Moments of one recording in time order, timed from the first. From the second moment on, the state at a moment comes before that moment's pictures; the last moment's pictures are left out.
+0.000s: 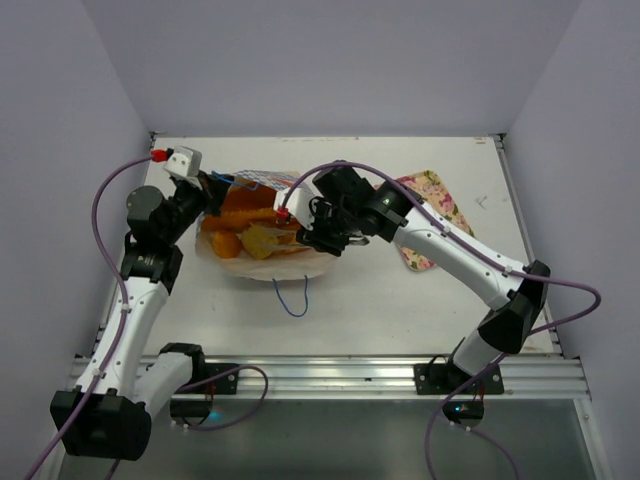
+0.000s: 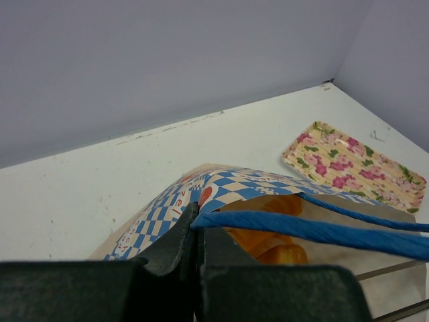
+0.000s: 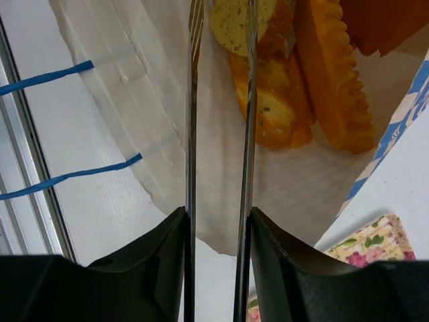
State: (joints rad) left arm -0.07 0.94 0.82 0.12 0.43 -0.12; right arm 0.89 1.62 1.71 -0.99 -0.15 -0.50
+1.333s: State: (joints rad) left arm -0.07 0.90 0.80 0.13 0.41 -0.13; right arm 0.92 1.74 1.70 -0.92 0.03 -0.43
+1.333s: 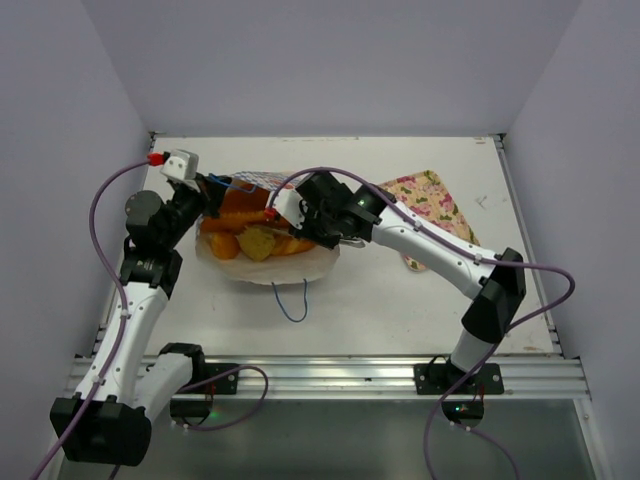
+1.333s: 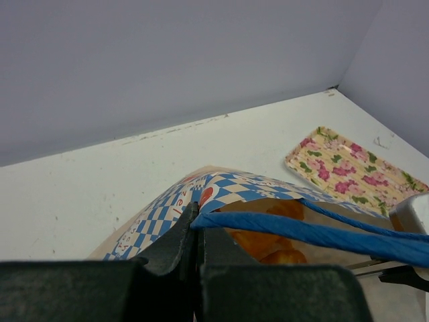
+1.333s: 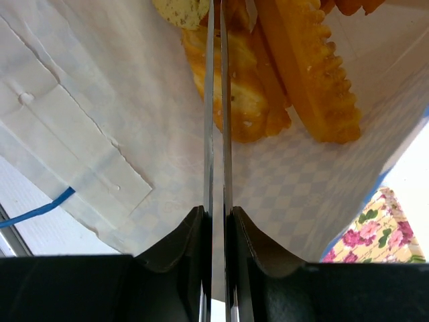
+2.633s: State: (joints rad) left arm -0.07 1.06 1.01 -0.04 0.19 -0.14; right arm 0.65 1.25 1.64 -0.95 -0.28 -0.52
